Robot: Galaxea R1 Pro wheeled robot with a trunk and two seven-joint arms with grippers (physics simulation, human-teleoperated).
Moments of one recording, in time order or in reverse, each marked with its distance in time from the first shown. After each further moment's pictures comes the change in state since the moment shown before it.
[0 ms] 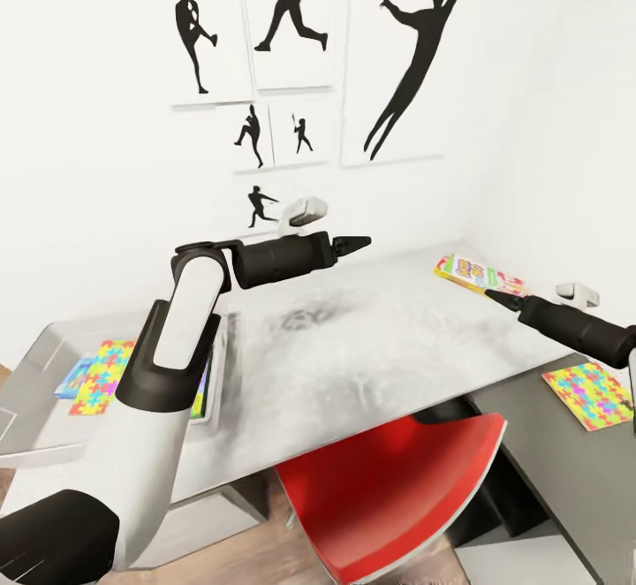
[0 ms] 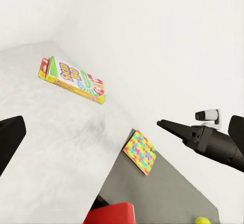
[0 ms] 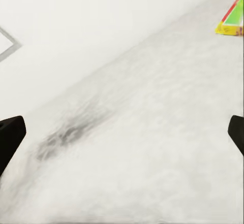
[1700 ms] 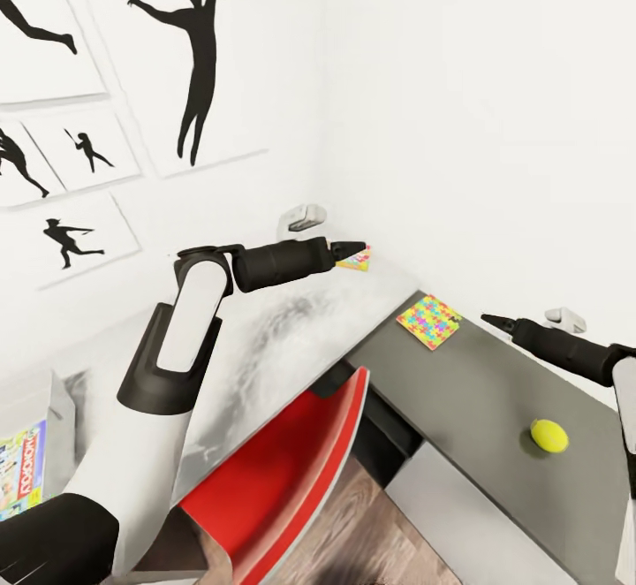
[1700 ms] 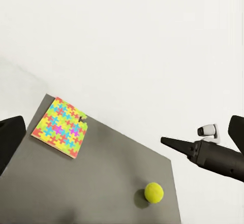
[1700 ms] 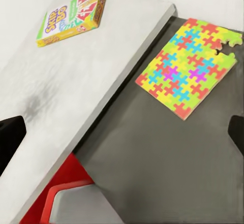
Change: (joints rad) left arm 0.012 0.000 -0.001 0.009 -0.039 -0.006 0.026; right arm 0.027 -0.002 0.000 0.139 0.031 -0.009 -0.001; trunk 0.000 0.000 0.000
